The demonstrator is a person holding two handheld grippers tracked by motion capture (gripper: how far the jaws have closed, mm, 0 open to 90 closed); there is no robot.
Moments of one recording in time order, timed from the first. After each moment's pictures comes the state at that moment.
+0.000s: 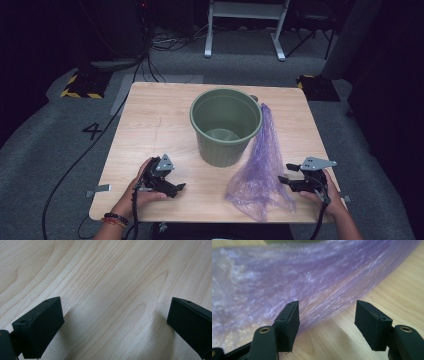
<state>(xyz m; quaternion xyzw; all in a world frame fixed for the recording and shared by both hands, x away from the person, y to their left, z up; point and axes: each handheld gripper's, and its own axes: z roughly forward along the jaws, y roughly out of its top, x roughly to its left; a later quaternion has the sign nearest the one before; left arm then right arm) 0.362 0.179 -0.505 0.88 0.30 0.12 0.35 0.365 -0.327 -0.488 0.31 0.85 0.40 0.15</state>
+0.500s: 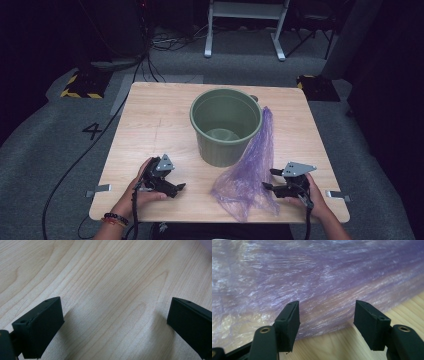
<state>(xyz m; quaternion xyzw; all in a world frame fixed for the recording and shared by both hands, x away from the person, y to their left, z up) 0.362 0.179 -0.505 0.88 0.30 0.12 0.35 0.356 -0.277 -0.499 0.26 0.87 0.40 0.14</state>
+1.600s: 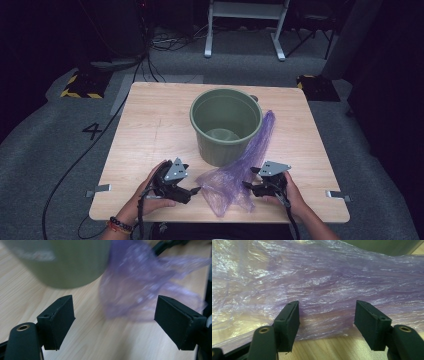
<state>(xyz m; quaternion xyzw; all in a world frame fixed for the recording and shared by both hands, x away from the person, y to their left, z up) 0.323 0.131 -0.451 0.87 0.23 0.13 0.41 0.360 -0.213 -0.502 0.24 0.87 0.39 0.15</state>
